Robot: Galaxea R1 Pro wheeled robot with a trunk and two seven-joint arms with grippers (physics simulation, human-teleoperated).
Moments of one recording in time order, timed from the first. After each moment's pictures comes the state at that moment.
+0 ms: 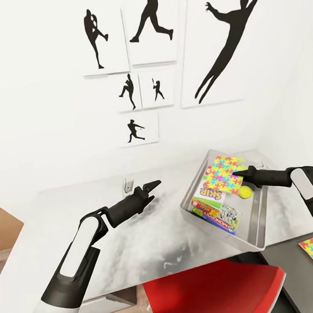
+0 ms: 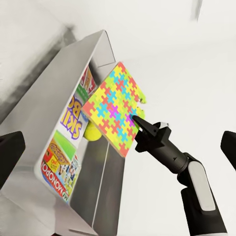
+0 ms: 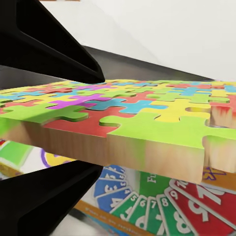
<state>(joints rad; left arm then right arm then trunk) -0.55 0.00 -0.26 -1.54 1.45 0.67 0.21 -1.02 -0.45 -0.08 -0.73 -0.63 1.04 0.56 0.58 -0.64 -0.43</state>
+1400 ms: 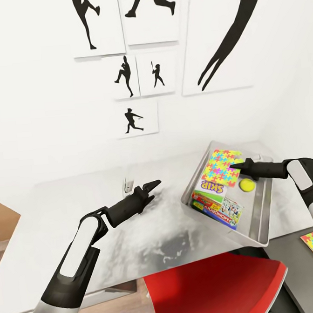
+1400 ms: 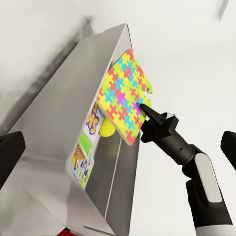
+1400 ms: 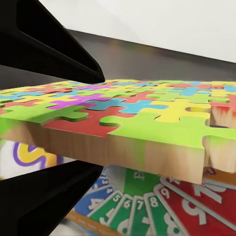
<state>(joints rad) -0.55 0.00 -0.26 -1.54 1.45 0.67 0.21 -1.09 -0.43 -0.08 -0.69 -0.62 1.04 0.53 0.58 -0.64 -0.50</state>
